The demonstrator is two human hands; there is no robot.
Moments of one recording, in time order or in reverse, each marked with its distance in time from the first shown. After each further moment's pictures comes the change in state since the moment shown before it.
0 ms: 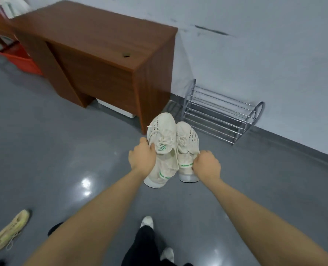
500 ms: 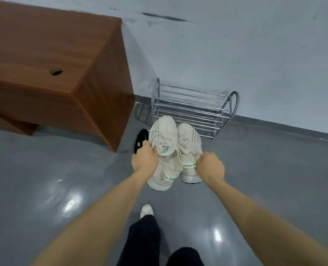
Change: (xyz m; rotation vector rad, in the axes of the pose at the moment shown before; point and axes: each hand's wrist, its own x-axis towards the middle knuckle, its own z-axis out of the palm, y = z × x) left_hand 0.190 0.132 0.094 0.092 -0.237 0.194; right_hand 0.193 0.050 -0.009 0.038 0.019 0.323
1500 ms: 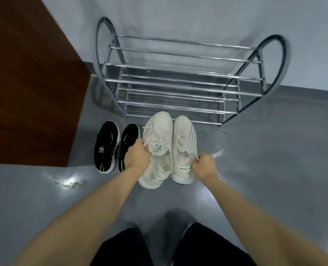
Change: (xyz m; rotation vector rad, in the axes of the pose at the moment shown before) left_hand 0.378 0.003 0.333 0.067 -0.225 -0.033; right_hand 0.389 0.099 0.274 0.327 -0.239 0.273
